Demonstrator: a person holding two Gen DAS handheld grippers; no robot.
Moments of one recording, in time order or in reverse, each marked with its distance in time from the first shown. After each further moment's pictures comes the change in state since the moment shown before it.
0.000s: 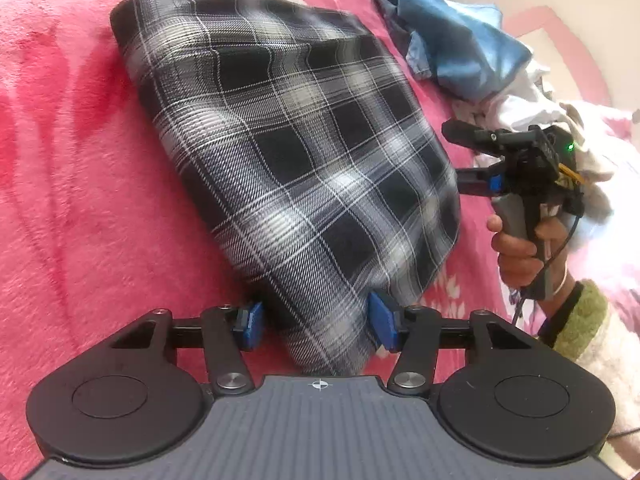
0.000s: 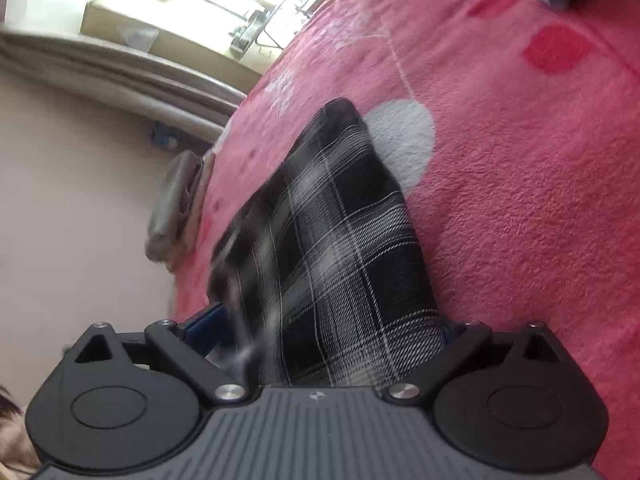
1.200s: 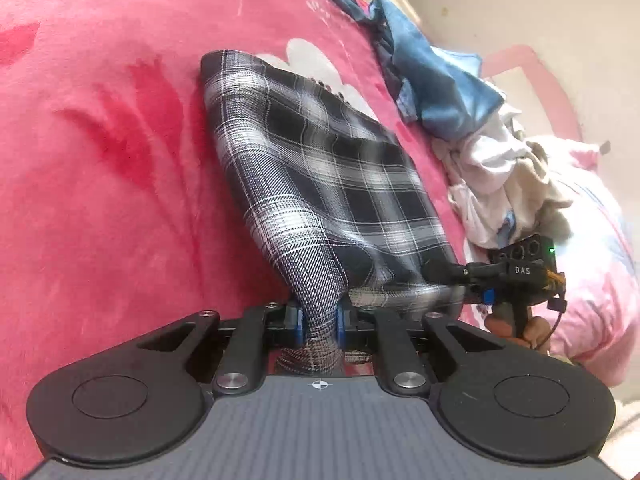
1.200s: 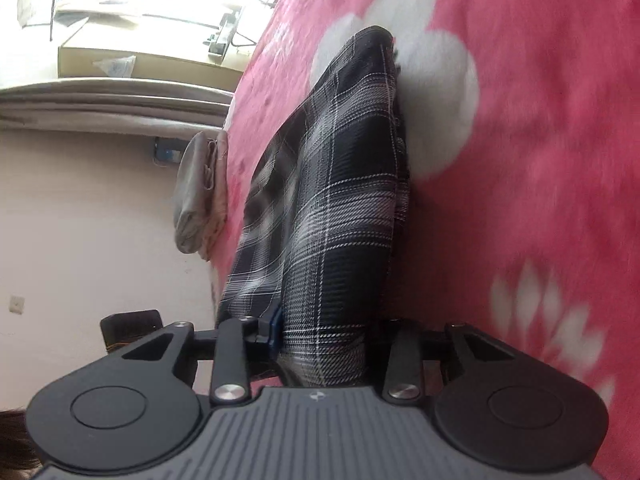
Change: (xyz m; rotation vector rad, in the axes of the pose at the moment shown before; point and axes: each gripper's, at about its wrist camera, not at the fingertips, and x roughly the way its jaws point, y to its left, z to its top) left arm -0.083 0.045 -0.012 -0.030 -0.046 -0.096; right arm 0.003 0.045 -0.103 0.233 0.028 0.055
